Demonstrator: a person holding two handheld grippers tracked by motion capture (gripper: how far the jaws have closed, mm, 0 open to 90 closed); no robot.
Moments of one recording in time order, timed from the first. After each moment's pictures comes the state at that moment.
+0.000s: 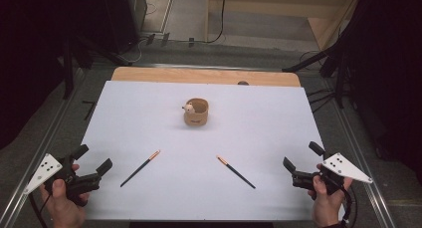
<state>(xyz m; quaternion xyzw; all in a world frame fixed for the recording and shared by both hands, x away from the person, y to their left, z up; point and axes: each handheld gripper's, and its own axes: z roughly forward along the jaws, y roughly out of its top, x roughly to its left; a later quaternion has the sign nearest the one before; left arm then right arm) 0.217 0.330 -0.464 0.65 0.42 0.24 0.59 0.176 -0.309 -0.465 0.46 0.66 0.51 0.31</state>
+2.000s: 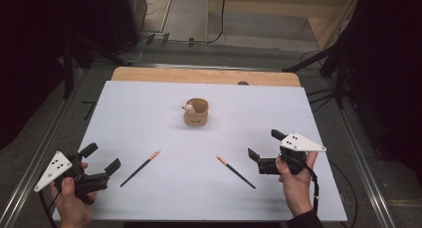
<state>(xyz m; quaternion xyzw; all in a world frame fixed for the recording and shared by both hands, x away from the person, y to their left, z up) 0.221 0.312 -0.464 0.66 0.40 0.23 0.59 0.226 -0.230 -0.441 0.42 0.73 0.49 0.23</state>
